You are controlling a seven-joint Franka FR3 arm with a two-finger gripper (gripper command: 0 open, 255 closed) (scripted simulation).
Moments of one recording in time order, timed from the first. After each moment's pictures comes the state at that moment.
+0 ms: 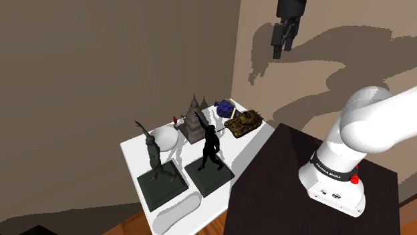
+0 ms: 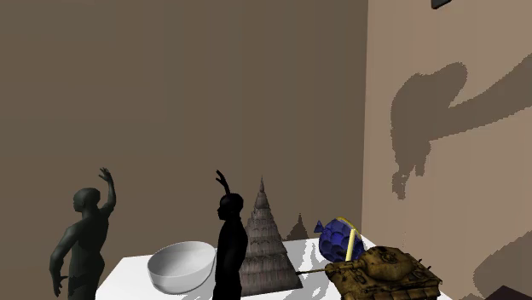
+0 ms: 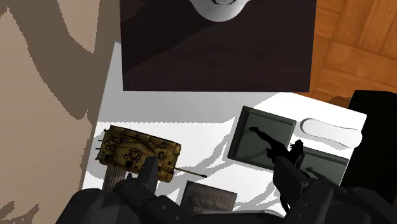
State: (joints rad) arm -0.01 -0.77 -0.07 -2.34 -0.08 1.49 -0.05
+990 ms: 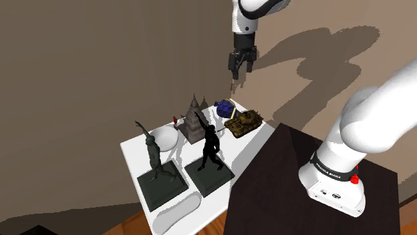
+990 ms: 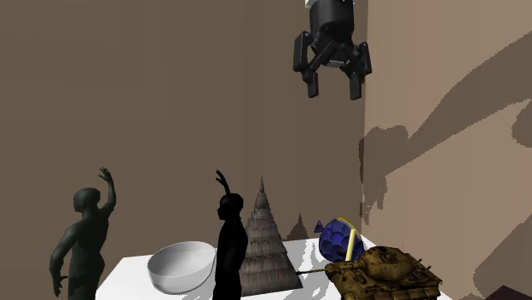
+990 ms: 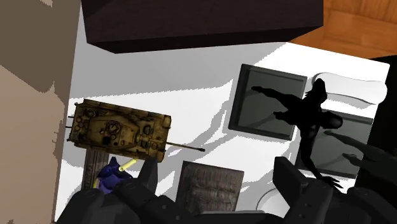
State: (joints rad) arm 0.00 -0.36 -0.05 -2.31 -0.03 1.85 0.06
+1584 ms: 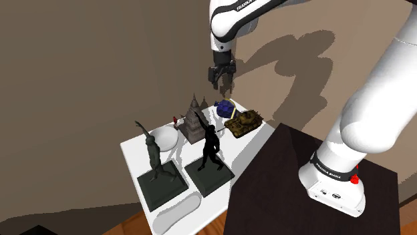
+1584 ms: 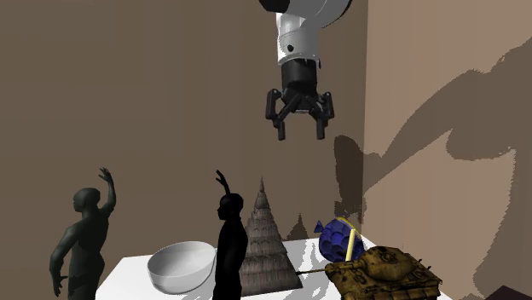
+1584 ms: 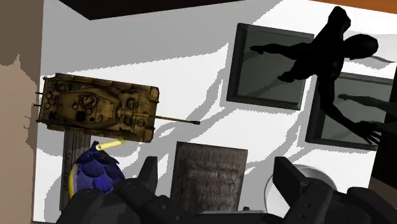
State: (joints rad) arm 0.01 -0.02 -0.04 -2.16 0.00 2.03 0.12
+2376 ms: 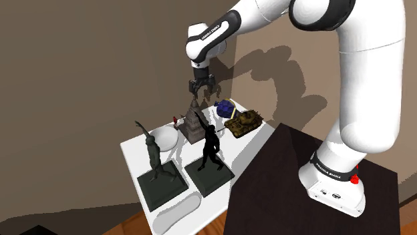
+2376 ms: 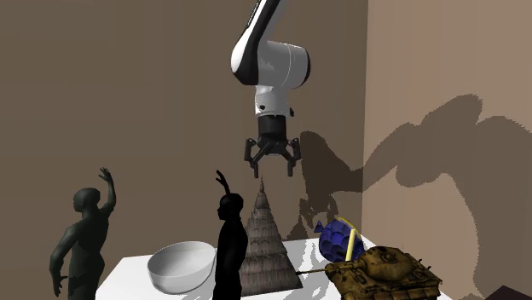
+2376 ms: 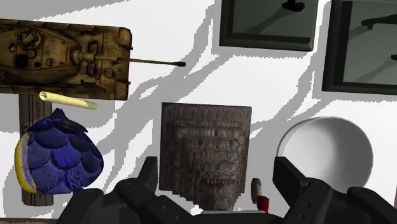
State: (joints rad) arm 0.00 0.46 -0.04 -1.77 0.05 2.11 0.18
